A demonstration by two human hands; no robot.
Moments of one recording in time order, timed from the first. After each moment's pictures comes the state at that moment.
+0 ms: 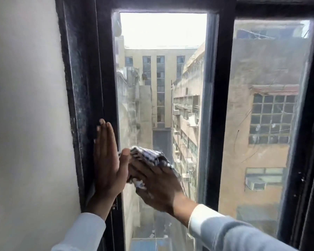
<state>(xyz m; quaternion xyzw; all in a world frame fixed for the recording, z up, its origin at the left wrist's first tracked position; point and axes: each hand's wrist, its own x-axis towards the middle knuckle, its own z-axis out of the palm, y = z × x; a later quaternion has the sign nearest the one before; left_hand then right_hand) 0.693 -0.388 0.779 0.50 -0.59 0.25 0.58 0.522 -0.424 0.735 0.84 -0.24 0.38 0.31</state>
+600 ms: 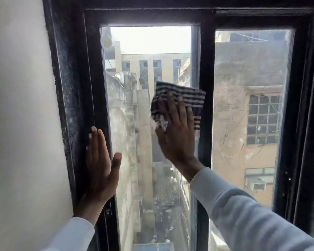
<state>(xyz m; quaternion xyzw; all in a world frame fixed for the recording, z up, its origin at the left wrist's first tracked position) 0.690 -0.381 0.782 0.51 -0.60 0.22 0.57 0.478 -0.451 0.865 0.67 -0.40 0.55 0.29</state>
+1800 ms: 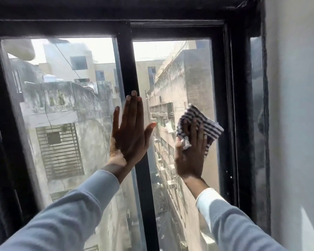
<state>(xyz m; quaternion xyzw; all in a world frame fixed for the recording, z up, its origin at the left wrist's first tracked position) 0.442 -0.471 0.900 0.46 -0.60 0.51 0.41 0.251 -0.526 0.799 0.54 -0.49 0.67 0.18</state>
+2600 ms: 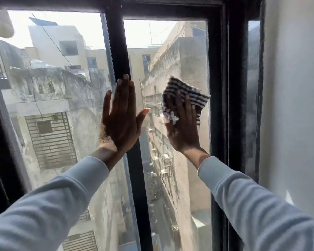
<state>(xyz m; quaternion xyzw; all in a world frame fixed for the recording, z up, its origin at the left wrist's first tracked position) 0.447 -0.484 0.898 0.44 -0.59 0.54 0.42 0.237 -0.517 0.849 0.66 -0.48 0.52 0.27</state>
